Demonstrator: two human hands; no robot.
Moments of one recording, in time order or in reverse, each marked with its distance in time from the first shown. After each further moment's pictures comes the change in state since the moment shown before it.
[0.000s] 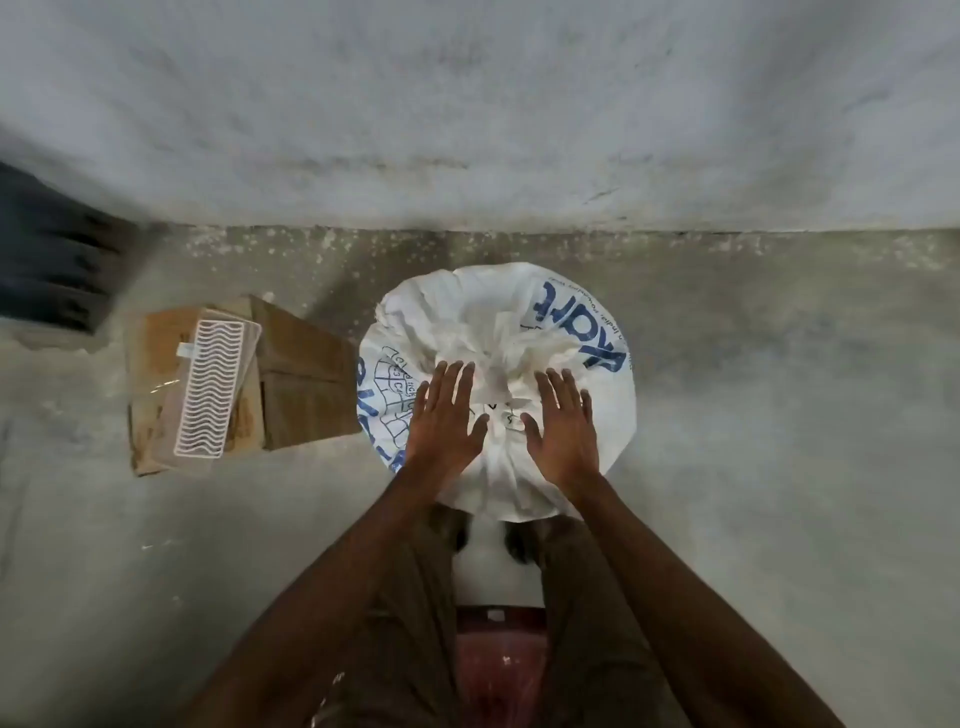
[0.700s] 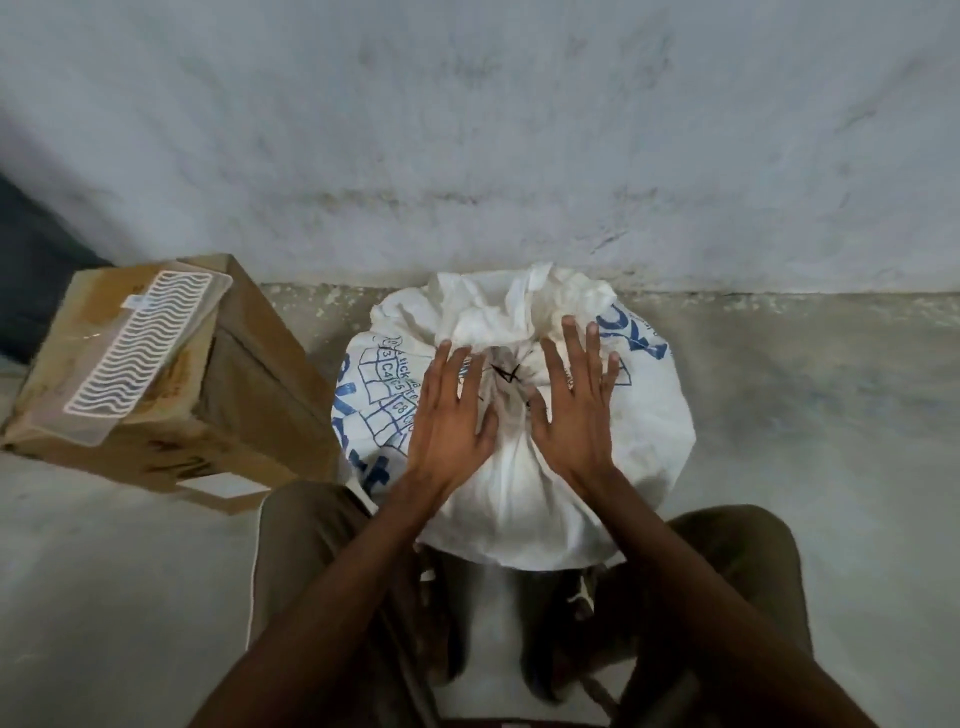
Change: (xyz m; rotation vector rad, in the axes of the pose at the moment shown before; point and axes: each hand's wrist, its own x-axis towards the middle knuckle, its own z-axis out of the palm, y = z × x) left_hand -0.026 -0.062 0.175 -0.018 0.619 0.314; right_hand -0.017 0.057 0.158 0.015 0.607 -0.381
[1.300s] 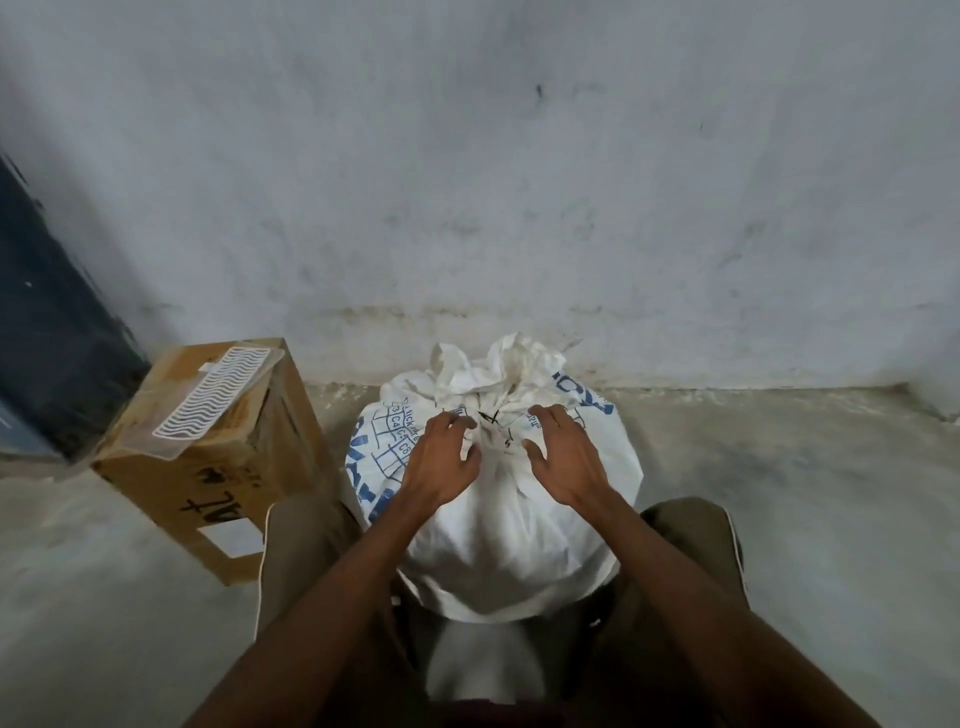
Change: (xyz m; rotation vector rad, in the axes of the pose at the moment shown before) left_hand -0.044 0.039 -0.072 -0.123 -0.130 -0.128; right_hand -0.048 -0.027 -0.094 -0.009 -0.201 0.025
